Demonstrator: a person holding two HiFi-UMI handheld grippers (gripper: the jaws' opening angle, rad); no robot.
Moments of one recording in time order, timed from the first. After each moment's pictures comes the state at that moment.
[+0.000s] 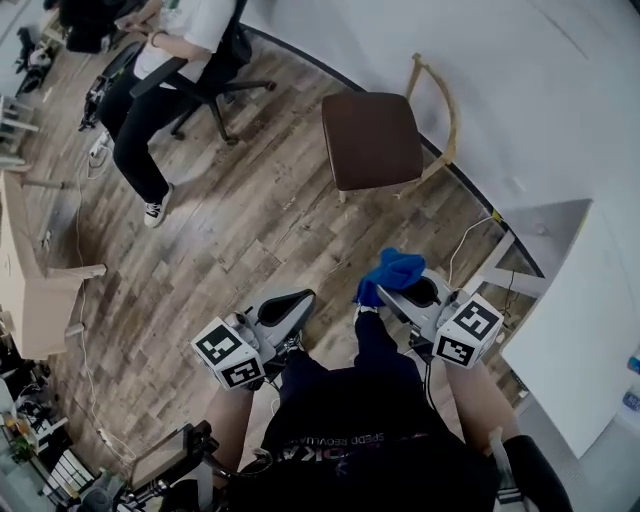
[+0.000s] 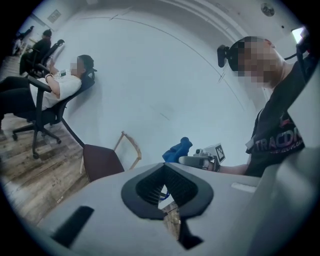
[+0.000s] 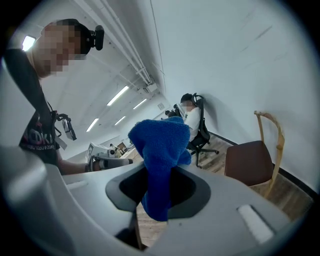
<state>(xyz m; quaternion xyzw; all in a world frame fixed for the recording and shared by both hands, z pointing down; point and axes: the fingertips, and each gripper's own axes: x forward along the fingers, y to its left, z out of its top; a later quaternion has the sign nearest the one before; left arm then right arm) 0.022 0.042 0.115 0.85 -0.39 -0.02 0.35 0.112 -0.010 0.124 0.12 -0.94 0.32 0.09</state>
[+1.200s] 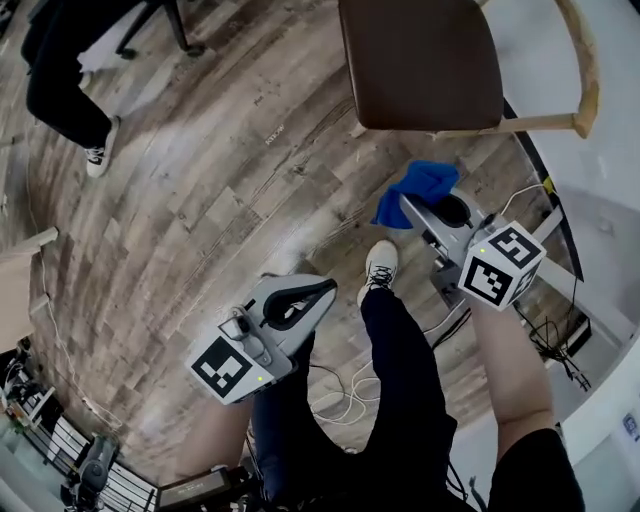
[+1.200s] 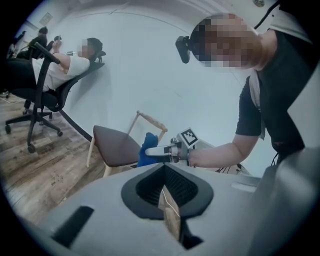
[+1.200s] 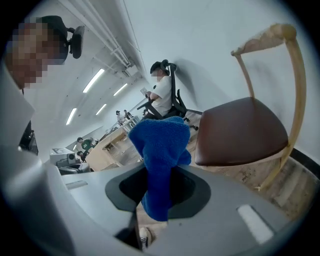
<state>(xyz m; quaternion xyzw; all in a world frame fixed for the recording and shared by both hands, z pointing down) -0.019 -0.026 0.392 0.86 -0.40 -0.01 0.31 0.031 -0.153 0.470 0.17 -0.89 0.37 0.19</state>
